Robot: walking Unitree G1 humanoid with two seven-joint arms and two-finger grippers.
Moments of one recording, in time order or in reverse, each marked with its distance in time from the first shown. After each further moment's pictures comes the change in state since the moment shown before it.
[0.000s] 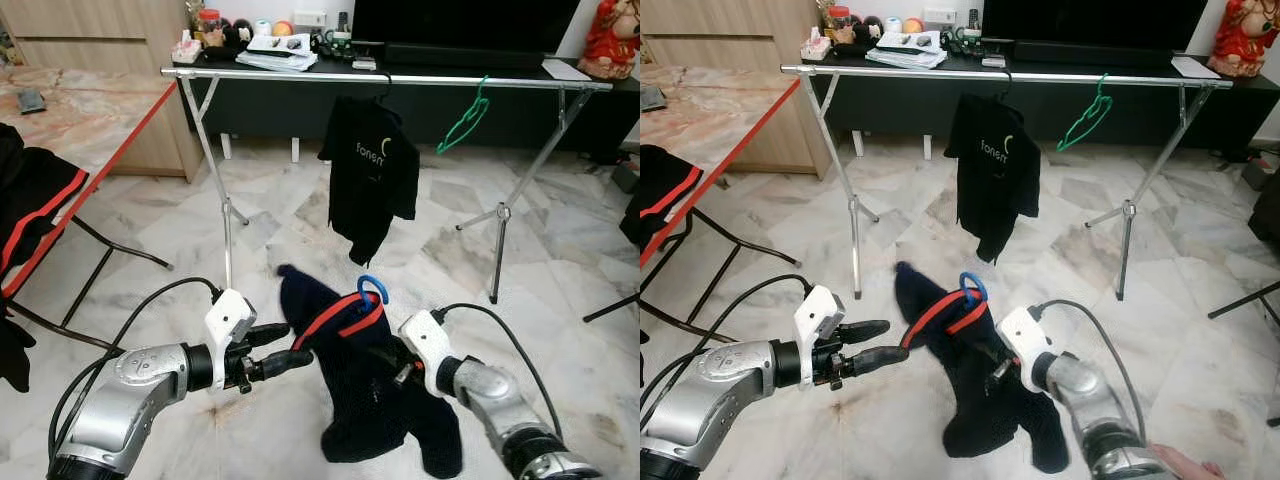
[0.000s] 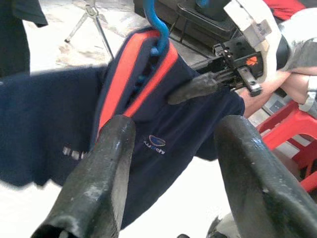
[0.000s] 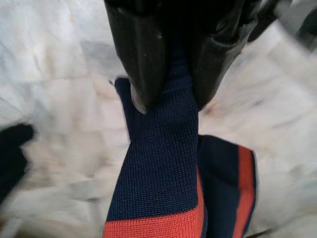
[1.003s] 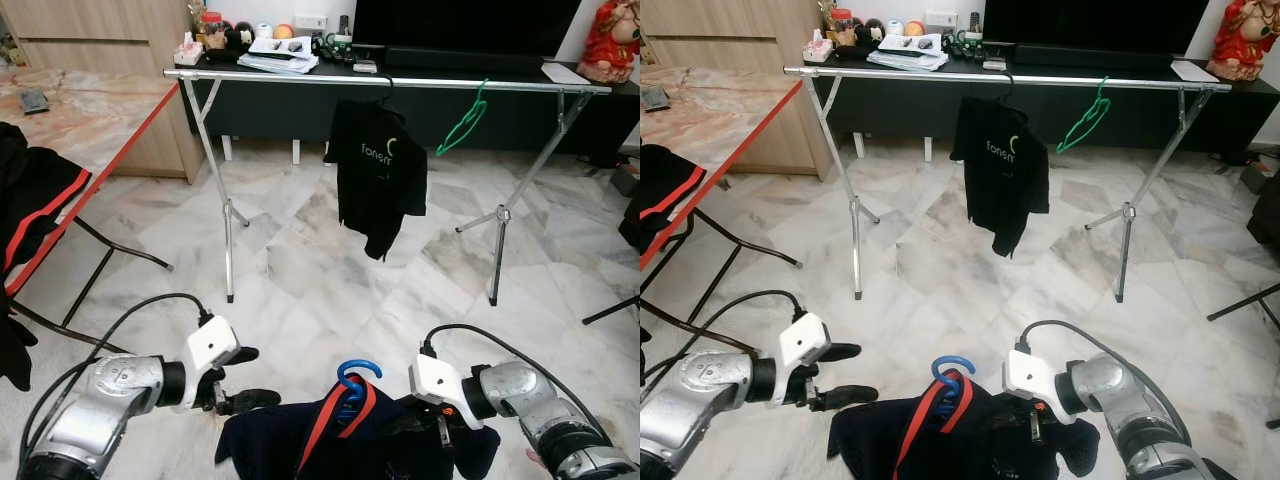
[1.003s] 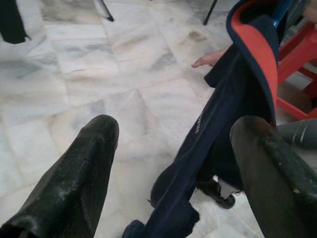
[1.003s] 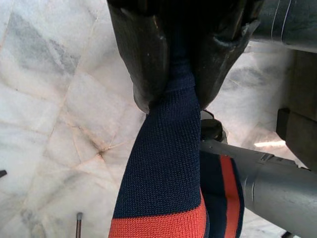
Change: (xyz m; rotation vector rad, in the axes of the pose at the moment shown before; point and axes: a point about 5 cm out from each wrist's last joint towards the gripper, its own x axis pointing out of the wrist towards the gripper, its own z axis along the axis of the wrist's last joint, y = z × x) left arm -0.018 0.012 -0.034 0.120 0.231 -0.060; right arm -0.025 0.011 -0.005 -0.229 0.157 0.562
